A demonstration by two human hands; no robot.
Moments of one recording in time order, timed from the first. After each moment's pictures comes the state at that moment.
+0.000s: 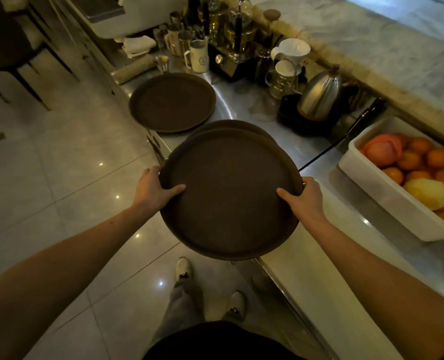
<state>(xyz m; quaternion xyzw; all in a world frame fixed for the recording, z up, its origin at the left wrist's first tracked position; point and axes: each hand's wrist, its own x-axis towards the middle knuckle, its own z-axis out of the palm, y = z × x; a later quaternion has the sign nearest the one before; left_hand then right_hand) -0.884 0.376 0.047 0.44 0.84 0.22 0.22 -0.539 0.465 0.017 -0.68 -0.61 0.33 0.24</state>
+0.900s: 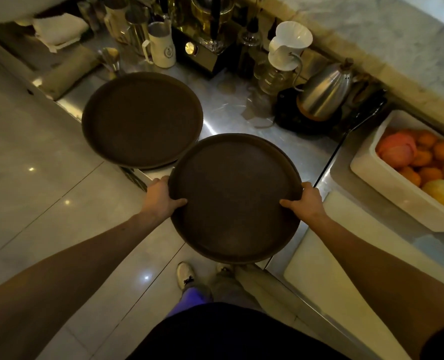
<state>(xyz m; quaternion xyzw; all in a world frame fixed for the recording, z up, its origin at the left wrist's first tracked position) -1.003 0.559 -0.024 0.57 0.74 0.10 0.35 -0.639 0.568 -0.022 -0.81 -0.48 0.32 0.07</state>
